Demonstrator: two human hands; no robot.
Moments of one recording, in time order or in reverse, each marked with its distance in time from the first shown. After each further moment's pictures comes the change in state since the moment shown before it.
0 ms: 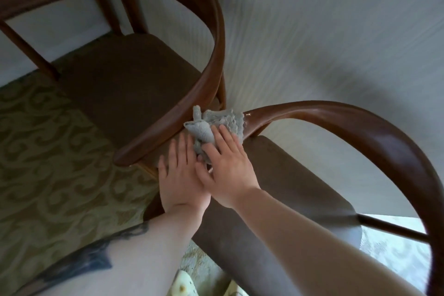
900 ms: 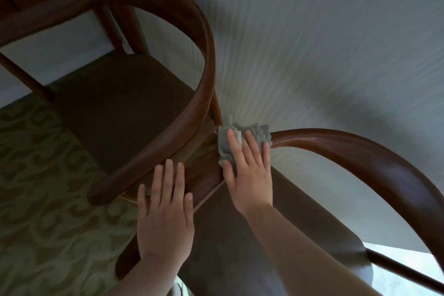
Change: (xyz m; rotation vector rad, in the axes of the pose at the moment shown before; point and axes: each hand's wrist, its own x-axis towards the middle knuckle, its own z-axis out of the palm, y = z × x) left_hand 0.003 0.003 0.001 0.061 0.088 0.108; right_hand 0.027 0.078 0.003 -0.081 0.219 0.182
